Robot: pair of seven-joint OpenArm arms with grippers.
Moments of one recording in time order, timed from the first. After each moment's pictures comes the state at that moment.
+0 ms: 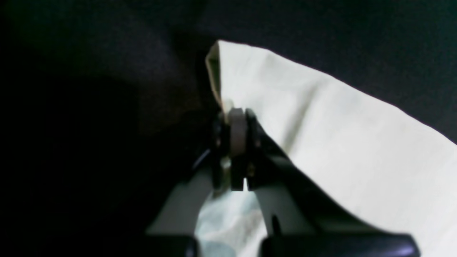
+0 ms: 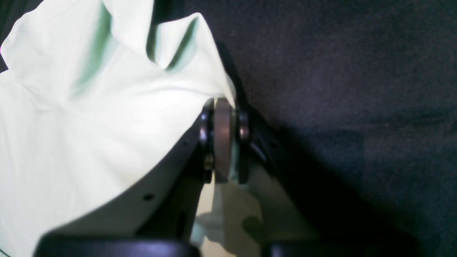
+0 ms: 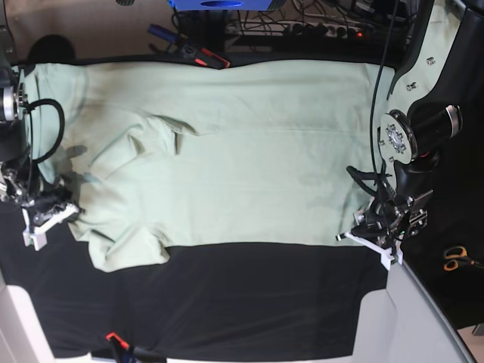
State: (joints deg) left arm -38.6 -13.9 -22.9 13.1 2.4 -10.2 22.4; right arm 30.8 21.8 -7.3 13.3 30.6 26.8 -13.4
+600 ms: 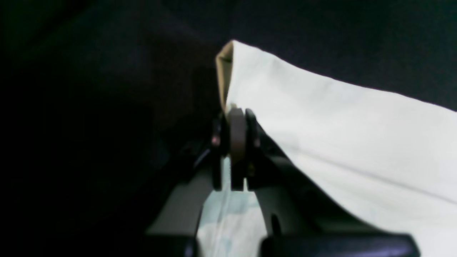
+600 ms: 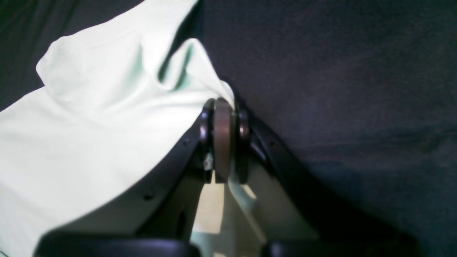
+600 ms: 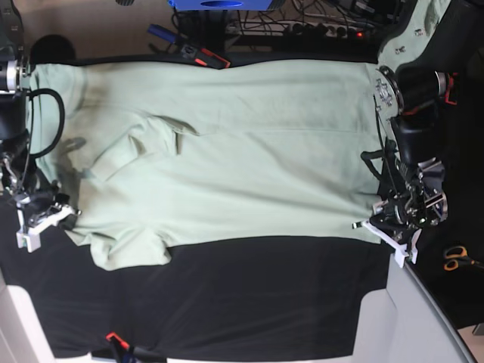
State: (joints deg) left arm -25.6 -13.2 -22.7 43.5 2.1 -15.6 37.4; right arm 22.2 21.8 0.2 29.7 30.0 26.6 -14.4
